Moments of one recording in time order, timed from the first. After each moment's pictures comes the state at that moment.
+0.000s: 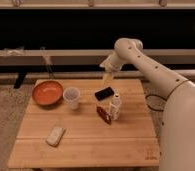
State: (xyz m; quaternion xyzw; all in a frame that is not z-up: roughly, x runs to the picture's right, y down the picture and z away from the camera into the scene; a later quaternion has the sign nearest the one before) arm 0.044 -0.071 0.854 -0.21 -0.21 0.02 0.95
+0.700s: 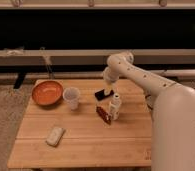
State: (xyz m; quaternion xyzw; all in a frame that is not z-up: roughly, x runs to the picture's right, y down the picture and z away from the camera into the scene) arm 0.062 -0.025 0.928 -0.20 -0.13 -0.06 0.97
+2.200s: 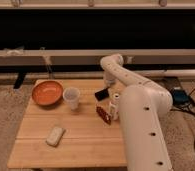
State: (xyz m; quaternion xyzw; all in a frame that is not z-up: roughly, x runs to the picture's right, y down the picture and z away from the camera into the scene) arm 0.094 0.020 0.993 -0.33 -0.04 -0.12 0.94
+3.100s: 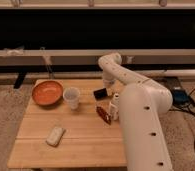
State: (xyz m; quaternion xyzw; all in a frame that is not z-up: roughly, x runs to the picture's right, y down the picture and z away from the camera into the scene) arm 0.080 0.009 0.973 -0.32 -0.04 -0.12 0.94
